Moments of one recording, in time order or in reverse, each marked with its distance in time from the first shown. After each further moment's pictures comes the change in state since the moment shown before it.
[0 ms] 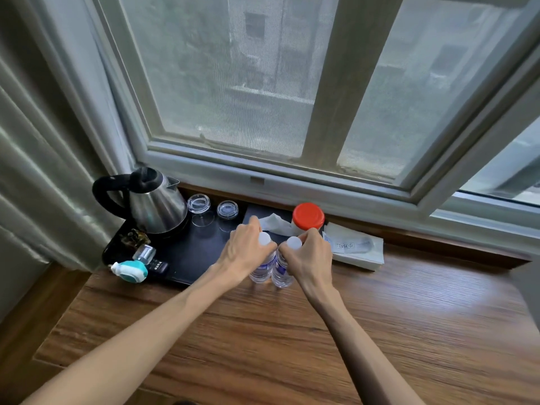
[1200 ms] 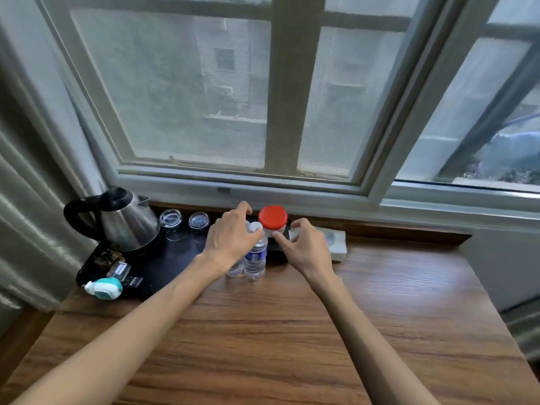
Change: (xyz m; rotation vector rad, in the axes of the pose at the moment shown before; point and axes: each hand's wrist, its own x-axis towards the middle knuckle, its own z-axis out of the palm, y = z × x) left_hand -0.022 0.062 -0.001 0.121 0.143 0.211; right_hand -0.009 0.036 -0.077 -0.093 0.015 -0.105
